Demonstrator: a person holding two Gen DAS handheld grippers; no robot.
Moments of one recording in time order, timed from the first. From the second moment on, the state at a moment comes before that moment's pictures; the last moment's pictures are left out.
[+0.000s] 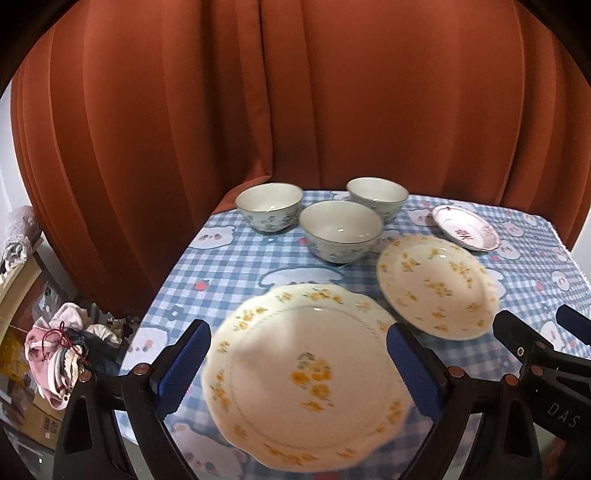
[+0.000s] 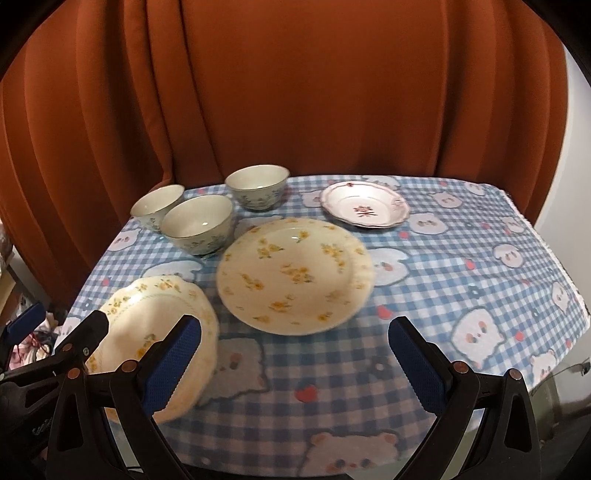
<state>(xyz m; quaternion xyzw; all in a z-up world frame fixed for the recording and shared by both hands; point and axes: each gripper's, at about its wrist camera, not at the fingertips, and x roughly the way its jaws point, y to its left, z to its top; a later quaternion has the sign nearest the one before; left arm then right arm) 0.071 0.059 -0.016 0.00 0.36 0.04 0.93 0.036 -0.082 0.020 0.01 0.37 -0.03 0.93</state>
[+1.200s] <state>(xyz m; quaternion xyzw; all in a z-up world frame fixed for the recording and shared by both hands) 0.154 0.131 -0.122 0.00 0.54 -0.02 0.84 0.129 0.010 -0.098 0.03 0.54 -0.02 0.84</state>
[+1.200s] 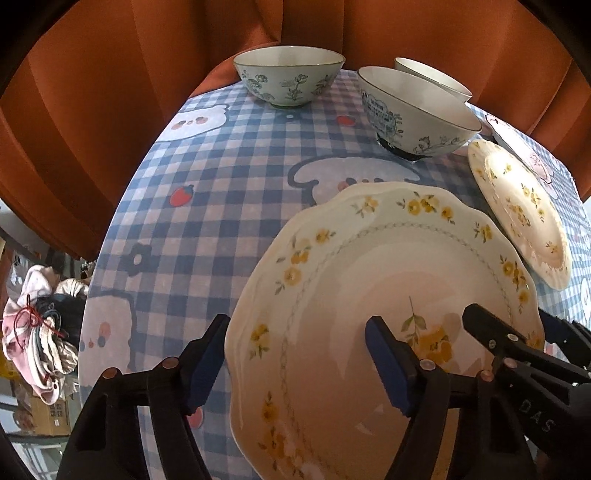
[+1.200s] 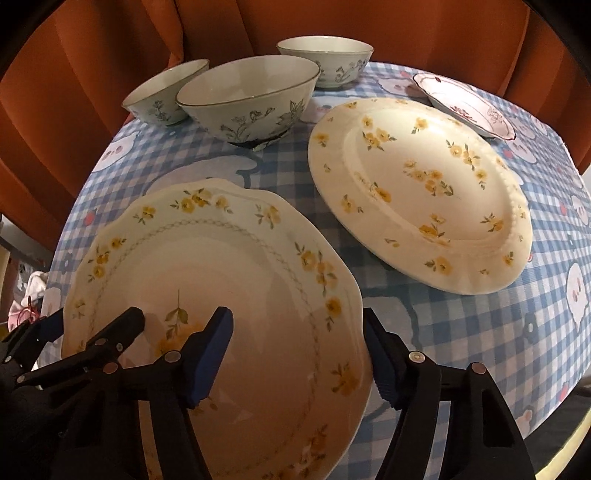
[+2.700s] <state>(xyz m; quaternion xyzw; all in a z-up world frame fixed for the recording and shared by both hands) 0.149 0.029 -0.082 -0.01 0.53 -0.04 0.85 0.114 -0.079 -0.049 0.03 0.54 -0.04 0.84</state>
